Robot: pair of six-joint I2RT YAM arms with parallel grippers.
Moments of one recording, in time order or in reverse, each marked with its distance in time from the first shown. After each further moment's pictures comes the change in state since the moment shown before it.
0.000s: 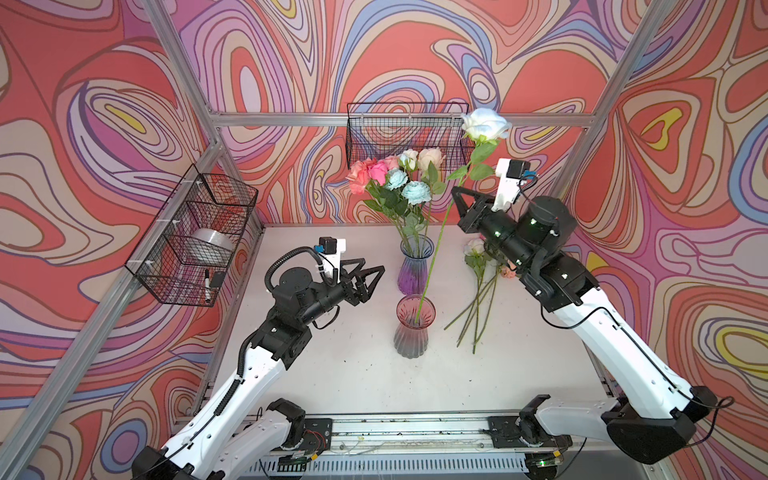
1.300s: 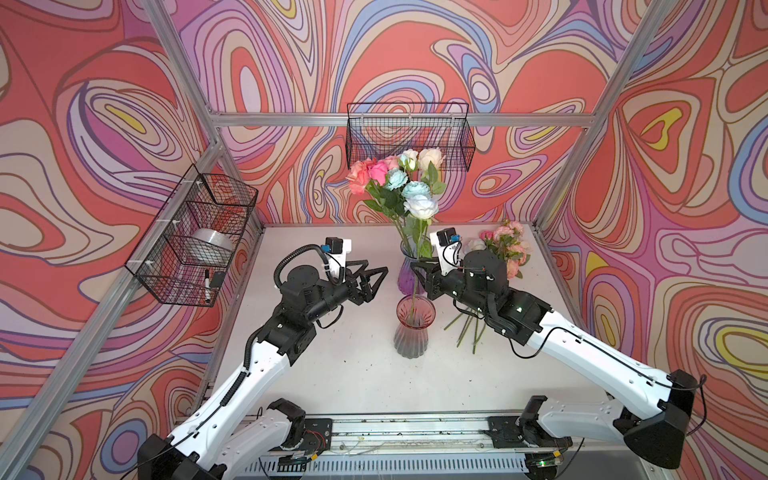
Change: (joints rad) left arm -0.019 0.046 0.000 0.000 -0.019 0.012; right arm 0.212 -0.060 -0.341 -0.062 0.064 -0.208
